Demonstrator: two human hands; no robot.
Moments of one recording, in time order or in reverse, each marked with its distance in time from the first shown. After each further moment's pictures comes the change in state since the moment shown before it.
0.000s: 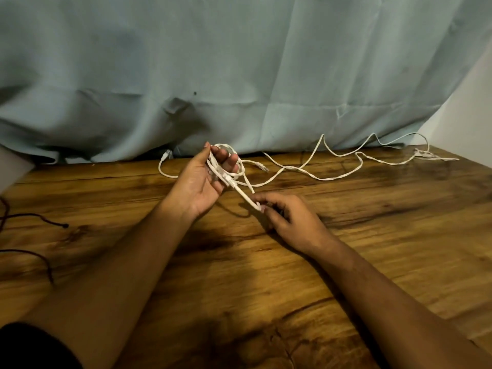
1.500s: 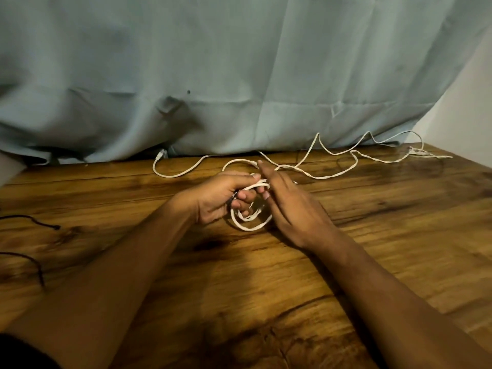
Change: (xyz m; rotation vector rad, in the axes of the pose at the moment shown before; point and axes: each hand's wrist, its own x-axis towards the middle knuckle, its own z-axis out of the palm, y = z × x) left_hand -0.024 -0.021 0.017 0.825 -0.371 -0.250; right_hand -0.002 -0.017 -0.019 -0.378 0.054 -0.109
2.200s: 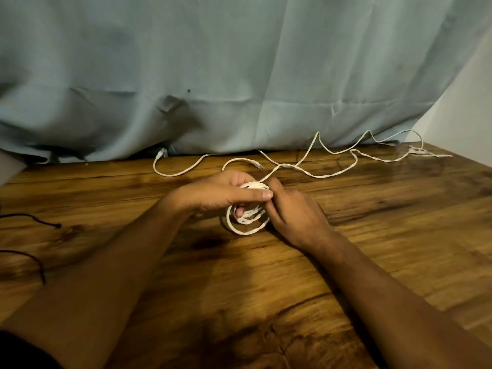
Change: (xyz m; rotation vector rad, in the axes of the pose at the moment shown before) left_hand -0.003 0.006 -0.009 0.463 -0.093 0.061; right_hand -0.001 0.000 0.005 -0.124 -0.083 0.059
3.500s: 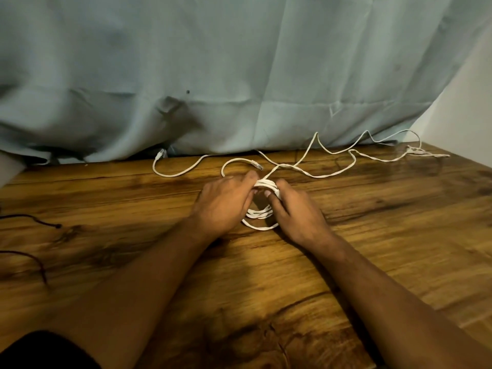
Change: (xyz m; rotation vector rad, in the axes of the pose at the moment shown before) left_hand 0.009 -0.031 0.026 1.136 0.598 0.256; right_hand 0.000 0.009 0.012 0.193 0.057 0.199
